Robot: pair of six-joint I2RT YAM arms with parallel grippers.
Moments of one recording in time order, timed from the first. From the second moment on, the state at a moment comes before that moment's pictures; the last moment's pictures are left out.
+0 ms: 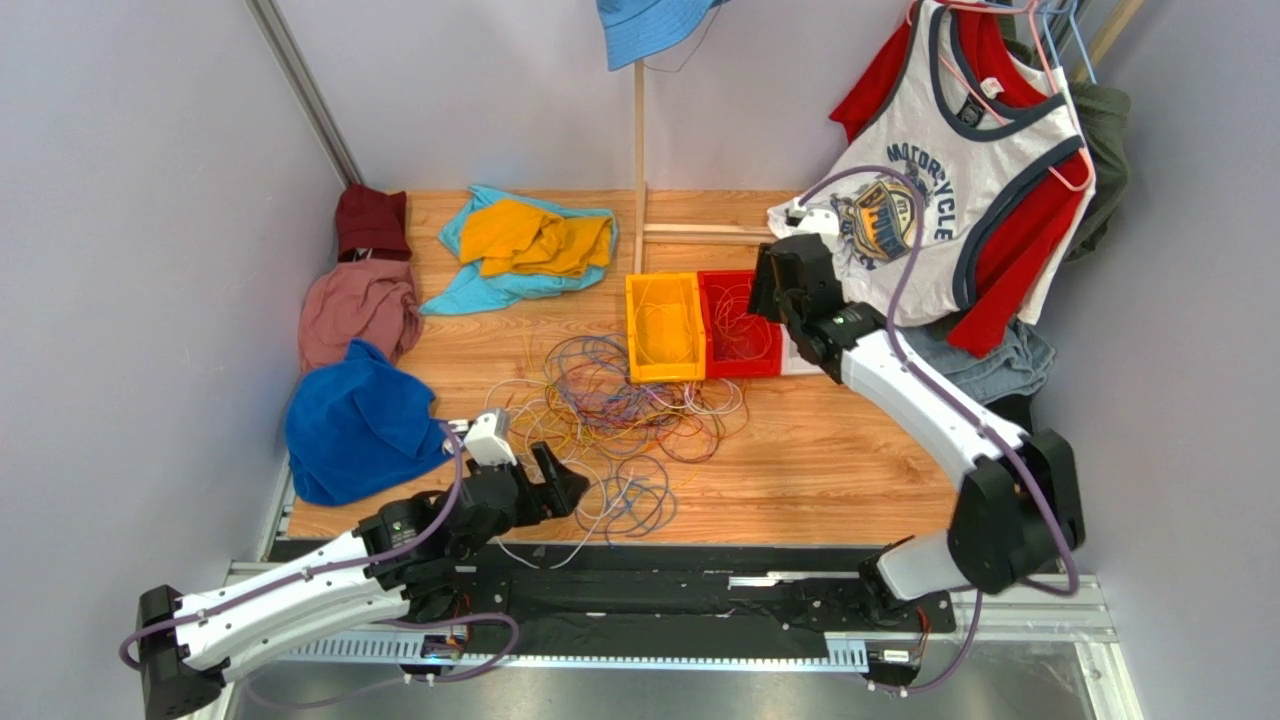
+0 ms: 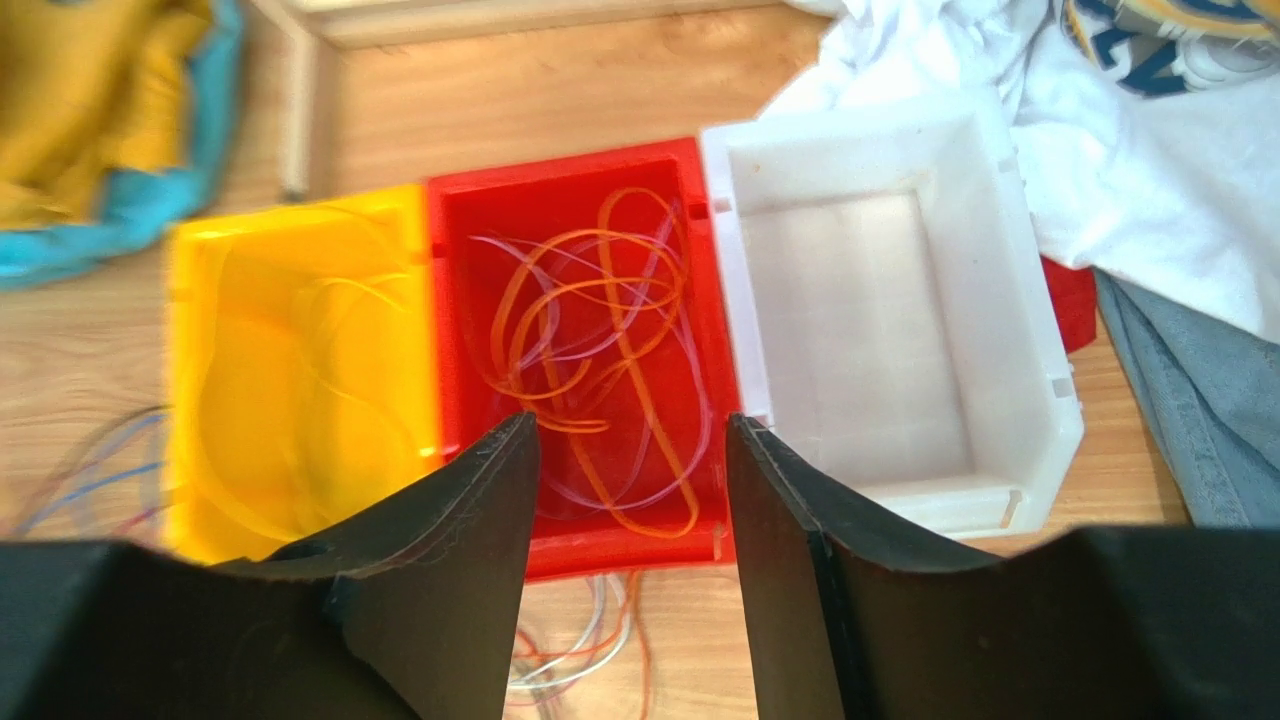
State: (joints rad) left arm -1.07 0.42 0.26 -0.45 -0.44 -1.04; right arm 0.45 1.46 1.13 -0.26 0.38 0.38
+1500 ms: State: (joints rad) left arm -1.00 0.45 0.58 -0.91 -0.72 -1.09; right arm 1.41 1.68 0.89 0.15 0.31 0.32
